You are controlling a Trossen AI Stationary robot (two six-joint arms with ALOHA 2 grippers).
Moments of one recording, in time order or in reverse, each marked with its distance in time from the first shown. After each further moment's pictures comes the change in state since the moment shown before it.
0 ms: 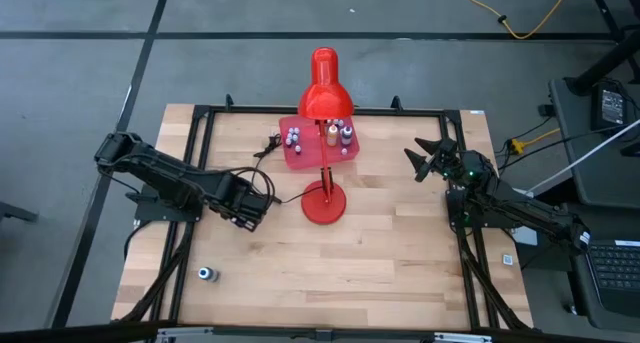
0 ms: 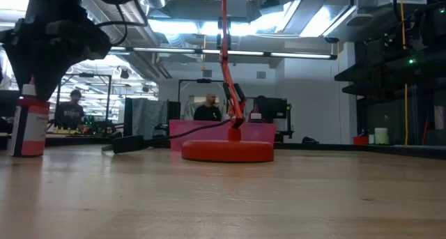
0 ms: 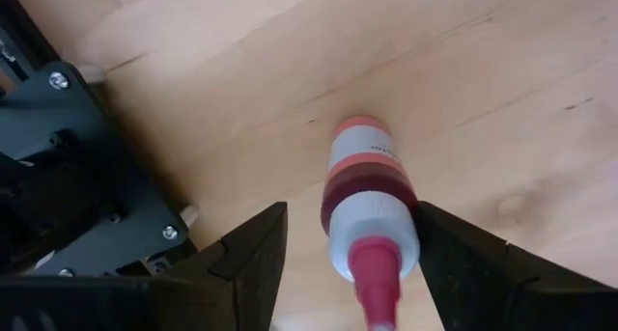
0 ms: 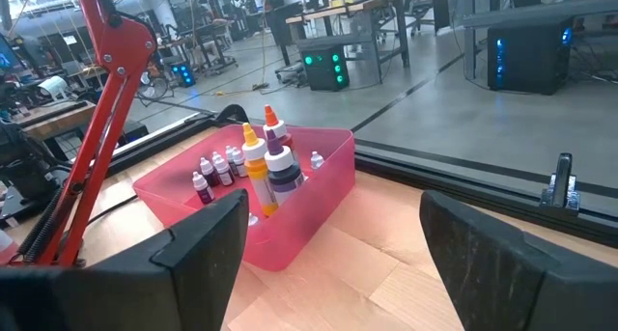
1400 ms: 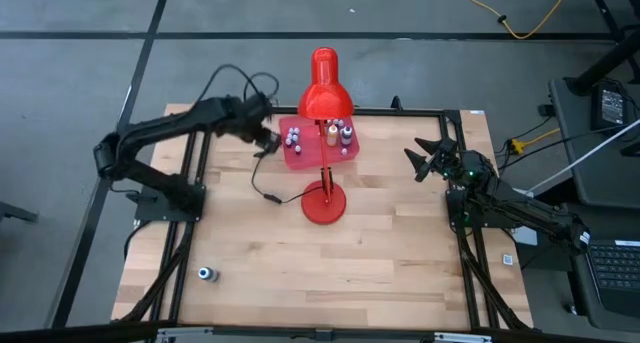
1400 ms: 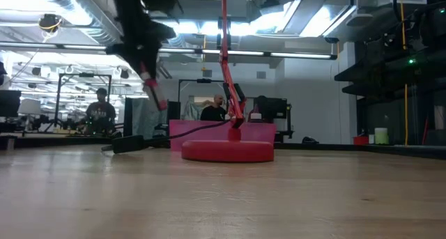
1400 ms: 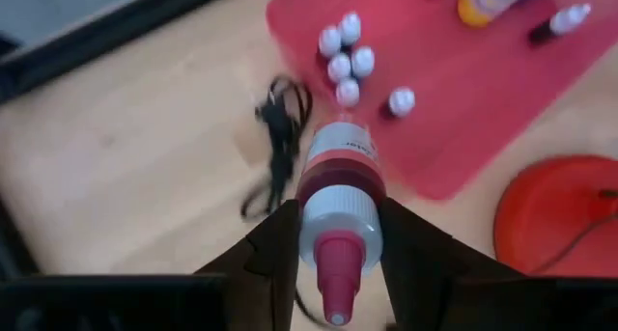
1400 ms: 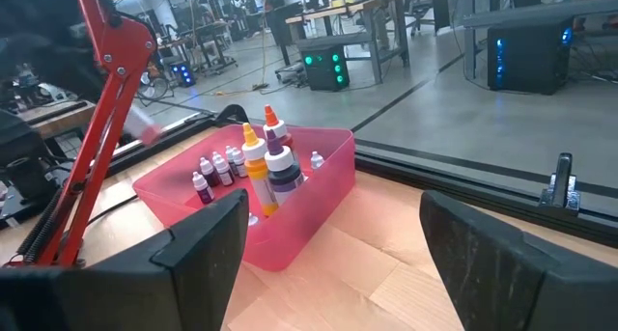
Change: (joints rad) left arm 0.730 -0.030 0.250 0.231 -0.191 0.795; right arm 0.000 0.000 0.000 0.000 0.000 0.000
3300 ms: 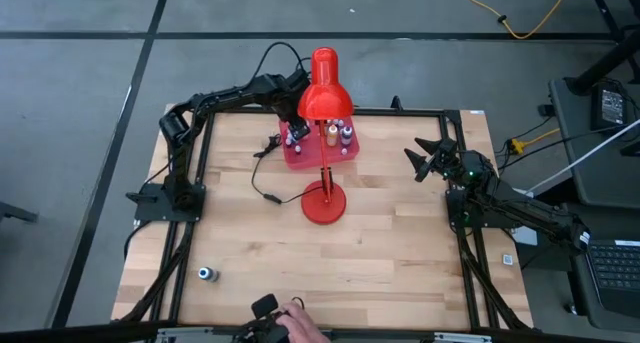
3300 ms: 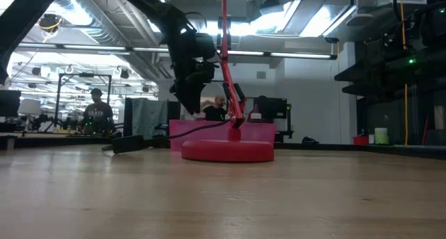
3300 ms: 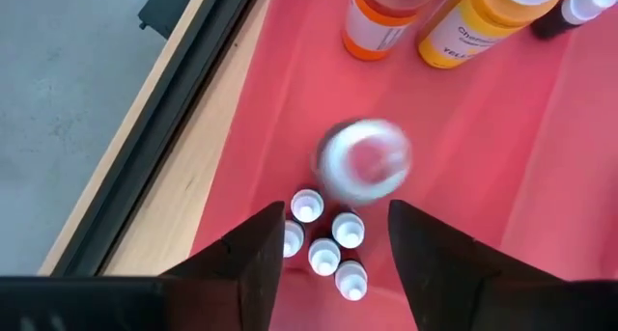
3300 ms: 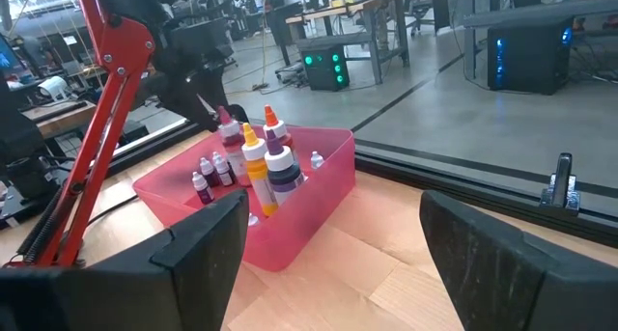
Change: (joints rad) left arm 0.179 0.589 0.403 0.125 0.215 0.689; right arm 0.000 0.000 0.000 0.000 0.000 0.000
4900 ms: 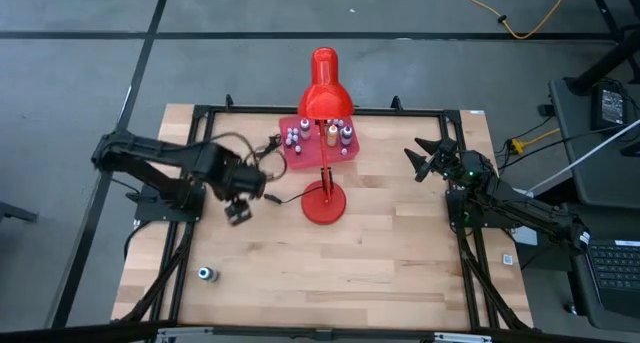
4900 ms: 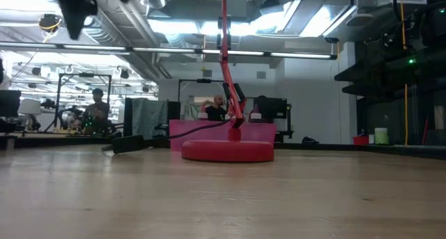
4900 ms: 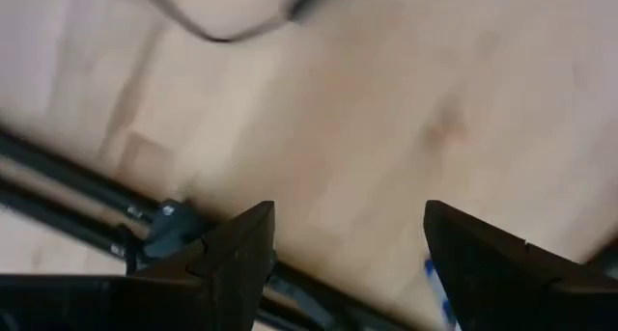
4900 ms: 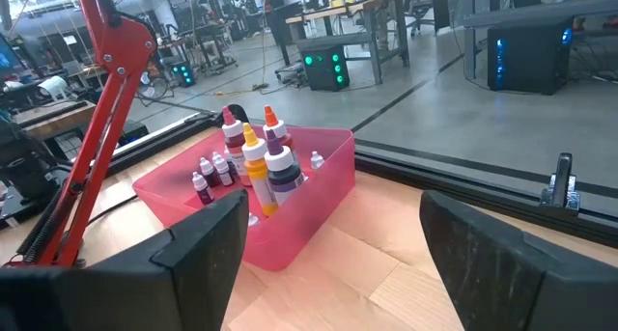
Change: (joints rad) left arm -0.805 -0.592 -0.245 -0.671 -0.043 -0.824; right arm 0.000 0.000 0.000 0.000 0.000 0.000
